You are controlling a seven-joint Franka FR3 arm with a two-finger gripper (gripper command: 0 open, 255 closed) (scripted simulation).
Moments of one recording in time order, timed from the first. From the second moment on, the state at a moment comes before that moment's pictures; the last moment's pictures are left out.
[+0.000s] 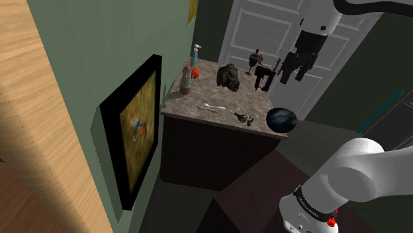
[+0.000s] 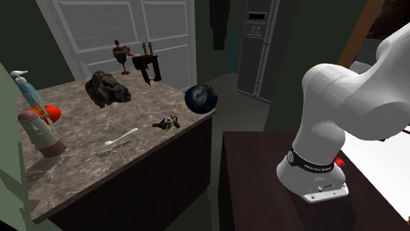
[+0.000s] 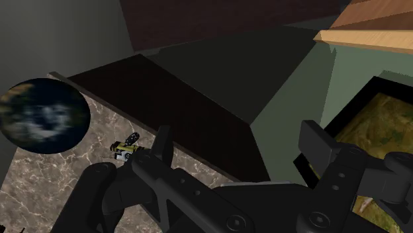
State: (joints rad) arm -0.01 -0.74 -0.06 -2.29 -0.08 1.50 0.09
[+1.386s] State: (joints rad) arm -0.05 -0.26 -0.30 -2.36 -0.12 2.08 -0.14
